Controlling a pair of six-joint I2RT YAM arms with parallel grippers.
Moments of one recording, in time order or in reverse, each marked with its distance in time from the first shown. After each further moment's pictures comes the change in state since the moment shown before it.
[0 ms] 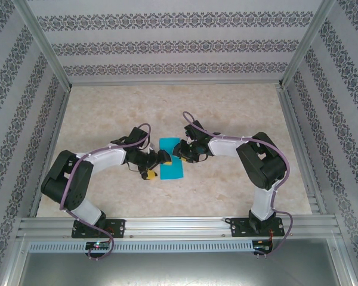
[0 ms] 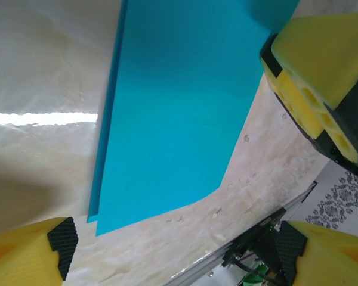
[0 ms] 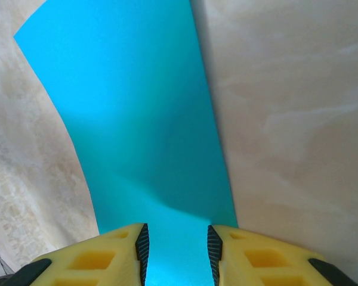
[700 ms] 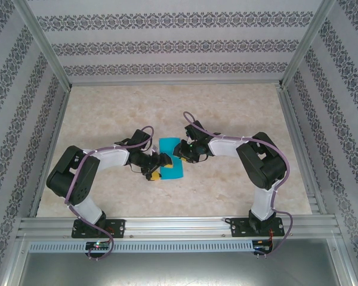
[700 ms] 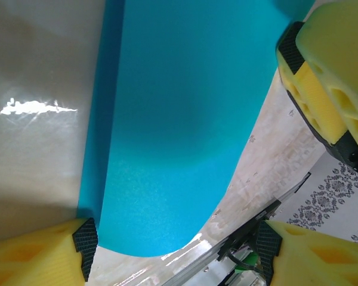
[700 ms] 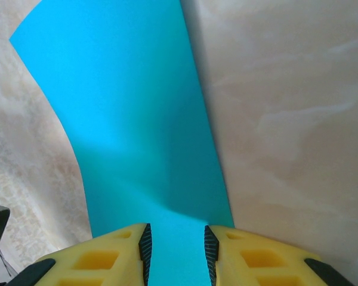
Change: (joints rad) left arm -0.011 0.066 -0.022 0.096 0.056 -0.029; right arm -0.003 0.001 -0.005 0.007 -0.005 0.011
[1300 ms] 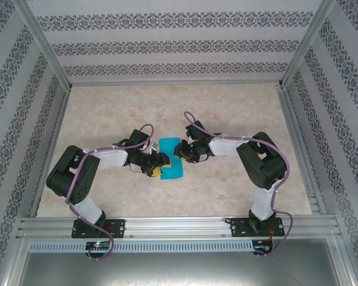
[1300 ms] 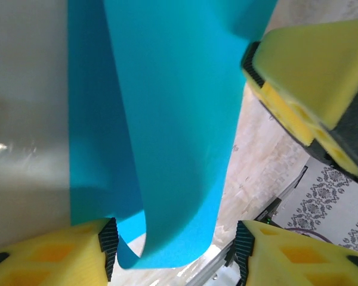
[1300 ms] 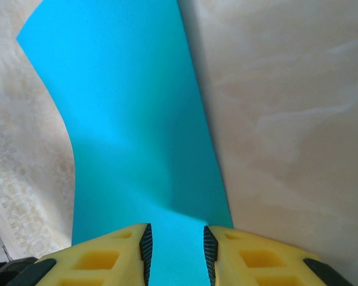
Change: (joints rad) left arm 0.031 0.004 -0.030 0.114 0.018 0.093; right arm -0.006 0.001 -0.008 0.014 -0.018 0.000
